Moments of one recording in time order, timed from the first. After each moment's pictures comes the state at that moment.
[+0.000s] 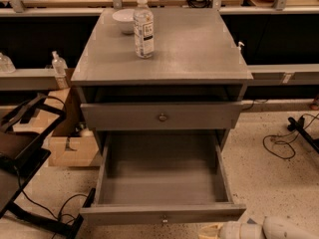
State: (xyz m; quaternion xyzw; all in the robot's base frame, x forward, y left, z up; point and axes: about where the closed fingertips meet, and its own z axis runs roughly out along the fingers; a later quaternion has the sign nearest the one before) arm 0.367 -0.165 0.361 -0.37 0.81 0.35 0.30
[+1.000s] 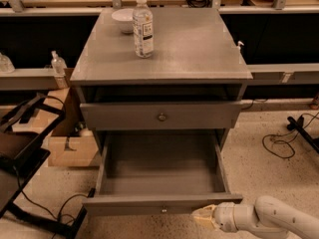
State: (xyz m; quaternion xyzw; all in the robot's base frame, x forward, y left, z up) arm 0.424 -0.154 0.372 -0.39 0.79 0.36 0.32
